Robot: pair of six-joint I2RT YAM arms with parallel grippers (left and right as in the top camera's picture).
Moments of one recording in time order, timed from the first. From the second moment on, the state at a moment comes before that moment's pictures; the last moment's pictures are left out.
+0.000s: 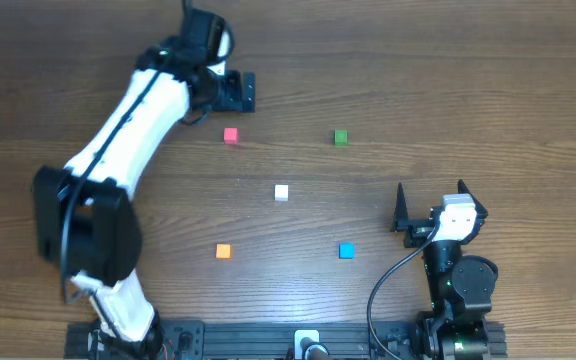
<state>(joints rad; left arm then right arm) -0.29 1.94 1.58 -0.82 0.03 -0.27 0.03 0.02 0.03 -0.10 0.00 -0.06</state>
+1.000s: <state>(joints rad) -0.31 2.15 1.59 -0.88 0.04 -0.29 0.03 0.02 0.03 -0.10 0.00 -0.06</state>
